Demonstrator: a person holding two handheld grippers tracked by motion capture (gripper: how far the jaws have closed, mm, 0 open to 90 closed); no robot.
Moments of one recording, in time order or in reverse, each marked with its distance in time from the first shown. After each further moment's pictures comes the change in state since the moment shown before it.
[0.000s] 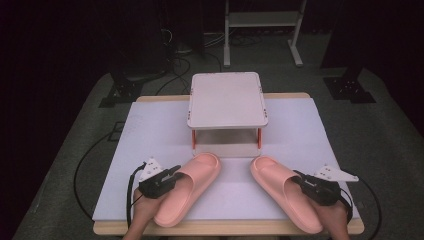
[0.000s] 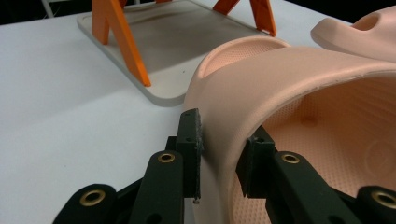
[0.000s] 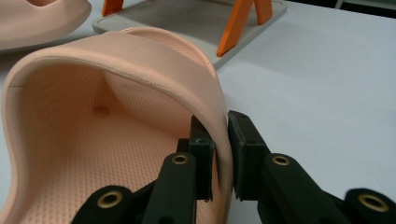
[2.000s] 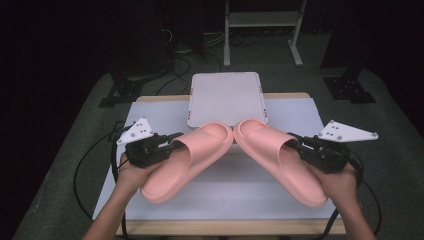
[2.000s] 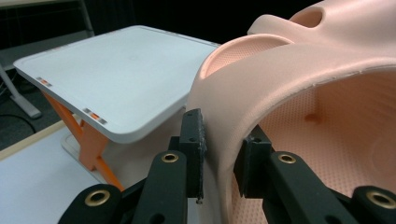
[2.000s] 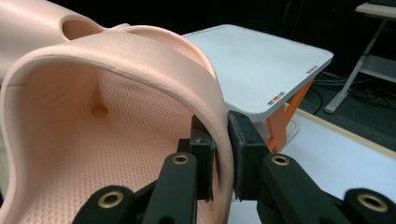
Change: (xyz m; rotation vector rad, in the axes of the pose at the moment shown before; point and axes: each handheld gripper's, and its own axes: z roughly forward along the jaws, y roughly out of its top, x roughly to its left) left arm -0.006 0.142 -0.046 -0.099 -0.163 0.136; right arm 0.035 0.154 -0.046 -0.128 0.088 -0.125
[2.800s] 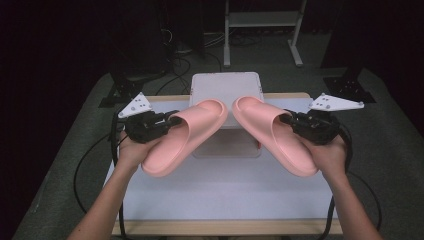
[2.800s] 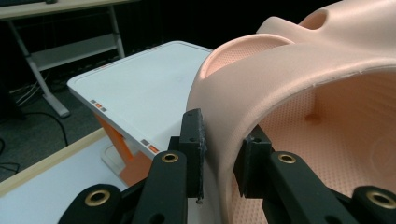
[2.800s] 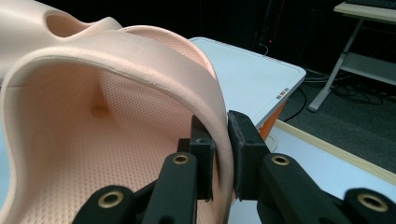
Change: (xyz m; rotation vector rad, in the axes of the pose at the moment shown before) left arm 0.039 0.027 0.015 0.002 0.090 -0.018; right arm -0.031 0.035 0.037 0.014 -0.060 0.027
